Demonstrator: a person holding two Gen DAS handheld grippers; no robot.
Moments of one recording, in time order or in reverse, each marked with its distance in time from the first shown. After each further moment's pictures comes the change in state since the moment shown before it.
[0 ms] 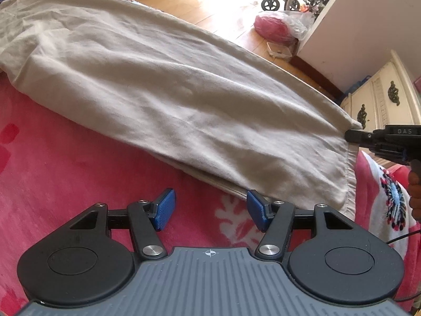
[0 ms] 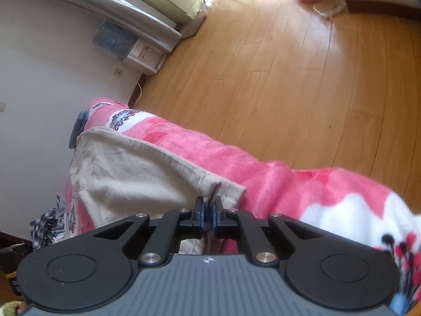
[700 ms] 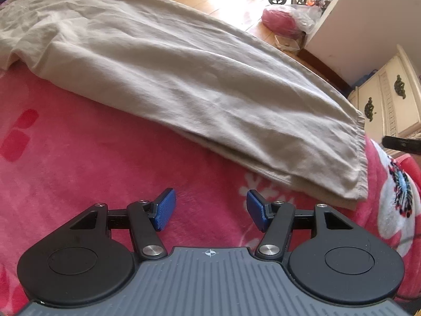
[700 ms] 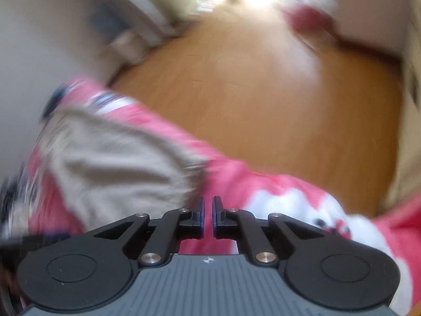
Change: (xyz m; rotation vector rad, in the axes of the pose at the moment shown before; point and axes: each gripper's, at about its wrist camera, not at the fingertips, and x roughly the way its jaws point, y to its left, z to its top) left arm -0.013 0.015 -0.017 -0.008 0.022 0.037; right arm -0.045 0.040 -0.029 -0.285 -0.009 -0.182
